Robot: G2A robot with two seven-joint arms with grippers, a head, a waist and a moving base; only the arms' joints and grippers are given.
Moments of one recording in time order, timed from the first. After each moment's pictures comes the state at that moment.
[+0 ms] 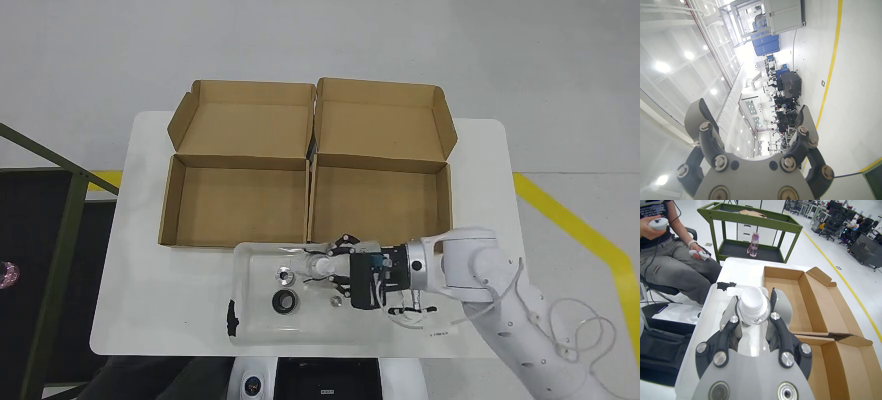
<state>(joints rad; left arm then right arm) -0.29 -0.19 -0.48 -1.38 1.96 -0.31 0.15 -1.14 -1.08 1.07 -1.96 -1.13 -0.97 0.21</state>
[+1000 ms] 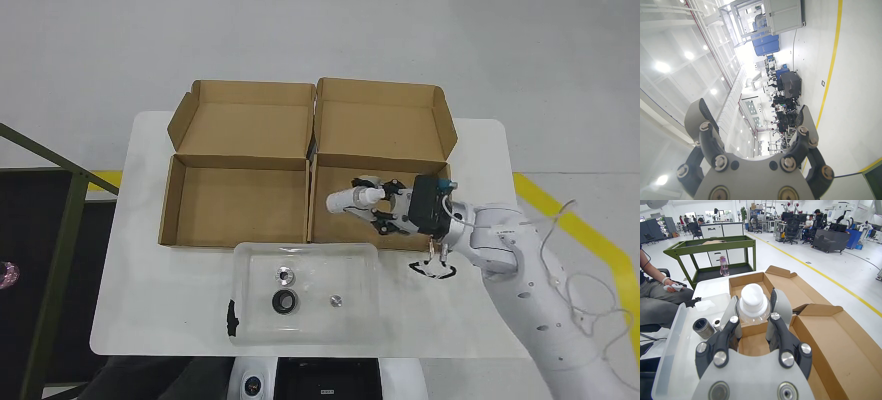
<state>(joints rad) -0.29 -0.19 -0.48 -1.38 1.96 -0.31 0.15 -1.07 -1.07 1.18 -1.71 -0.99 -0.88 0.09</state>
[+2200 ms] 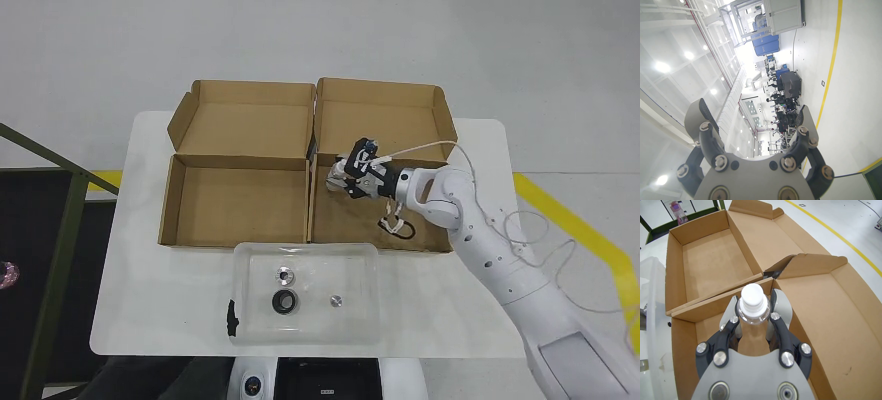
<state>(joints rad) -0.29 -0.19 -0.48 -1.38 1.96 -0.31 0.15 -0.69 -1.19 0.85 -1.24 -1.07 -0.67 0.25</state>
